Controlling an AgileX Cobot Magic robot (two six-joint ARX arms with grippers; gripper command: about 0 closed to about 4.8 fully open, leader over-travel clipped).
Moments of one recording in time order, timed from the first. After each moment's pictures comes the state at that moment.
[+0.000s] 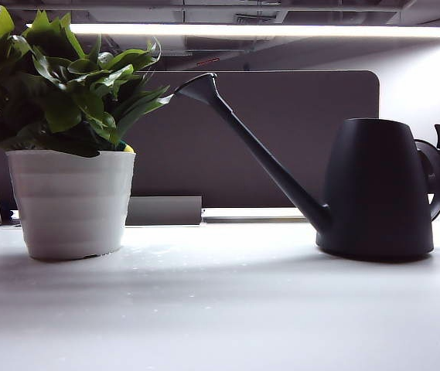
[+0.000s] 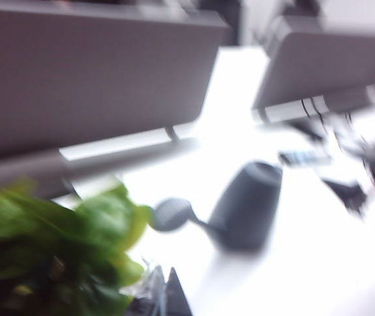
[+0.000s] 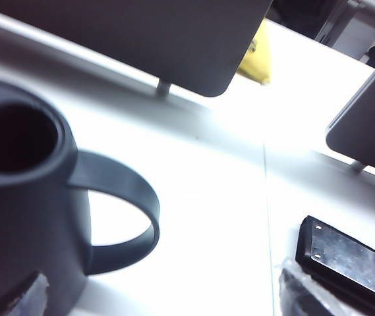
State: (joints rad) left arm -0.55 0.71 1.09 -0.54 0.10 -0.11; right arm -0.07 1.07 0.60 0.22 -0.13 -0.41
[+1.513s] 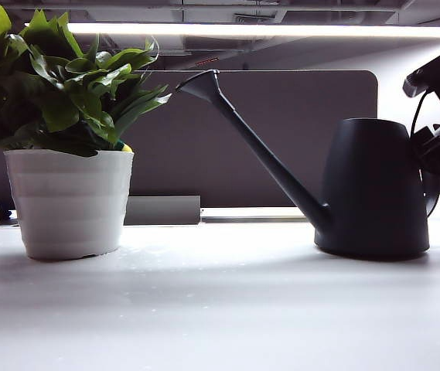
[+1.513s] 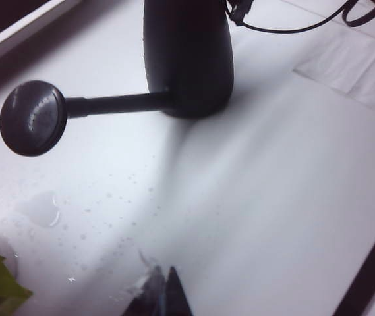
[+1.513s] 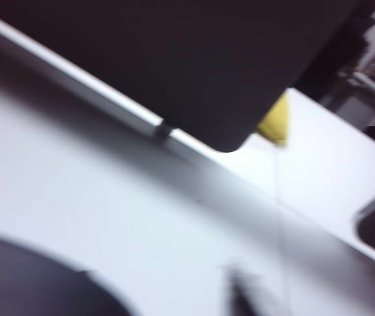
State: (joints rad) left arm -1.01 1.03 1.15 -0.69 -0.20 0.01; right arm -0.07 1.70 0.78 0.80 -0.23 -0.54
